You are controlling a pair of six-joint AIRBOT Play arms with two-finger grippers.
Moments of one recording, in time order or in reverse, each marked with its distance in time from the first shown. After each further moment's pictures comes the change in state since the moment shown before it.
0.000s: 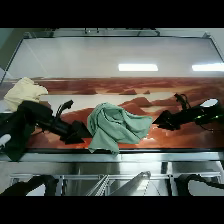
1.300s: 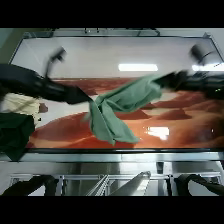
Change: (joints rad) left arm -0.072 0.082 0.589 -0.040 -0.032 0.079; right arm 0.020 0.198 0.346 0.653 0.233 -0.279
